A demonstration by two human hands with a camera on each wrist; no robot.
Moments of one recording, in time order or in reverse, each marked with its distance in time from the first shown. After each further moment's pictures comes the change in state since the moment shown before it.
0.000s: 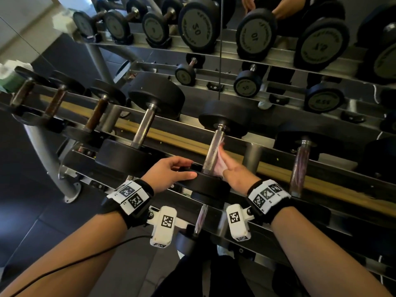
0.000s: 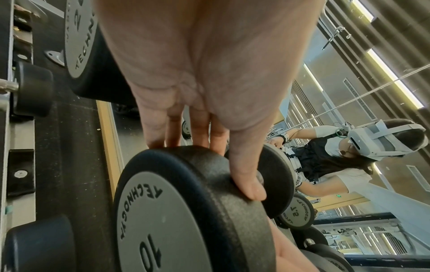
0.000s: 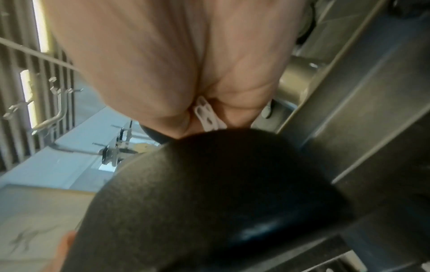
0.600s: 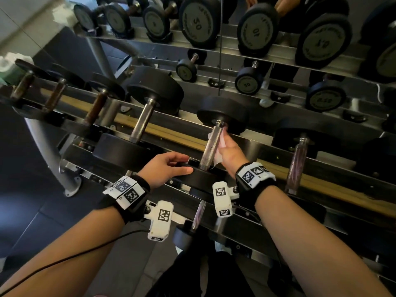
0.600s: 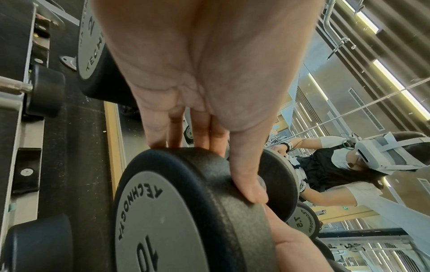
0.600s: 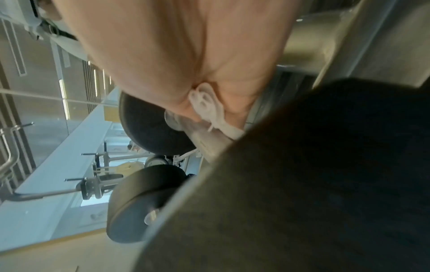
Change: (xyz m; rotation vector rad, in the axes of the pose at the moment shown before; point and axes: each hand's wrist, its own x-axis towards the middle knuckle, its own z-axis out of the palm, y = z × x) left_hand 0.000 -0.003 0.004 -0.047 0.039 -0.022; right_hand 0.026 -0.033 0.002 0.487 0.244 0.146
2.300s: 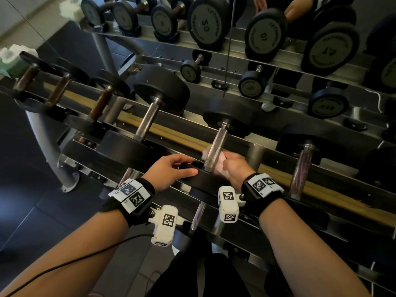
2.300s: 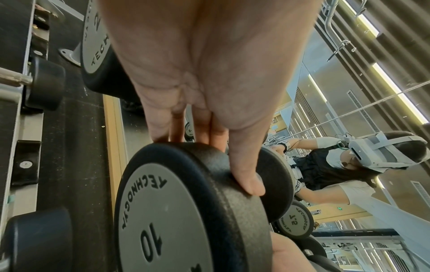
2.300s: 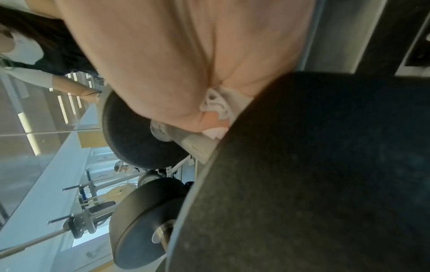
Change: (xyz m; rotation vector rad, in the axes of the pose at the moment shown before) left_hand -0.007 0.001 0.005 -0.049 0.033 0.026; right_hand -0.031 0.001 0.013 0.005 0.033 0.164
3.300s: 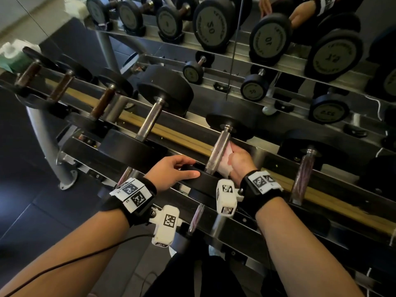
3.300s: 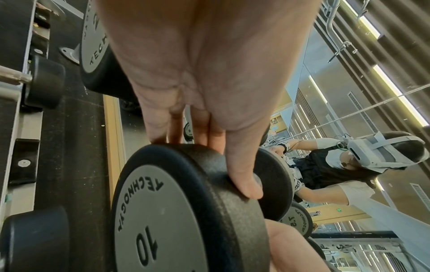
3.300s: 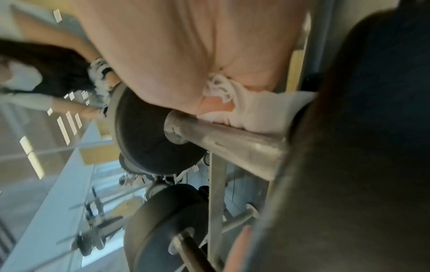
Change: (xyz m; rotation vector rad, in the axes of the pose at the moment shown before) left_hand 0.003 -0.003 -0.002 0.008 -0.018 -0.016; right_hand 0.018 -0.017 0.007 0.462 0.183 0.083
